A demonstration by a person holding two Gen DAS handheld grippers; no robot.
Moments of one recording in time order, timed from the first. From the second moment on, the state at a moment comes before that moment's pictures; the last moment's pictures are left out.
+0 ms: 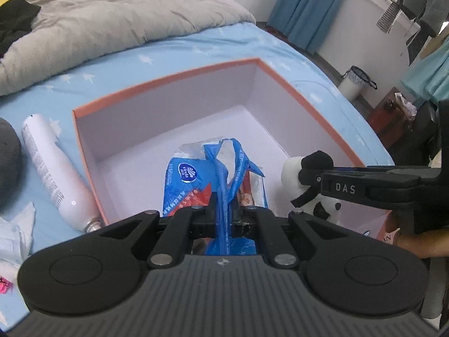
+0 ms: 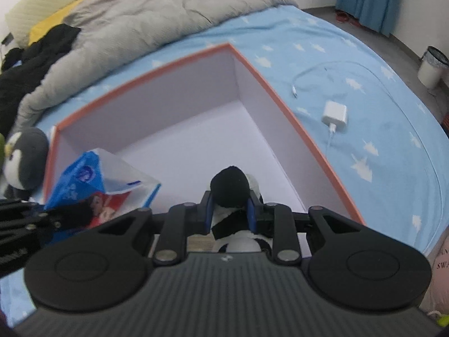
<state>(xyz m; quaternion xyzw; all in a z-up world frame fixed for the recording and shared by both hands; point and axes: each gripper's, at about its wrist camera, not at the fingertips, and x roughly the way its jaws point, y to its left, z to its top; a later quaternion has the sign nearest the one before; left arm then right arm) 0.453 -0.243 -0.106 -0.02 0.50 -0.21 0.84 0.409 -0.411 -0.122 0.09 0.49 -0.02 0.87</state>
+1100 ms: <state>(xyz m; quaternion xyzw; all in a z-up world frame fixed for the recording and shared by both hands) 0.335 -0.147 -0.062 -0.03 0.34 -0.15 0.93 0.317 -0.344 -0.079 0.06 0.33 0.08 0.94</state>
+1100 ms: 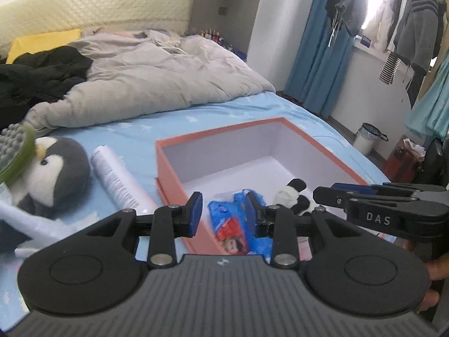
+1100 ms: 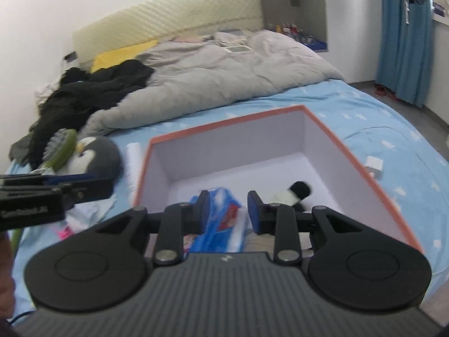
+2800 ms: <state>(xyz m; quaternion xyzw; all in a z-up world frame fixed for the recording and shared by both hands) 0.166 0.036 -0.160 -0.13 0.35 0.01 0.93 0.199 -0.165 -0.128 0.01 0.33 0.26 0.91</state>
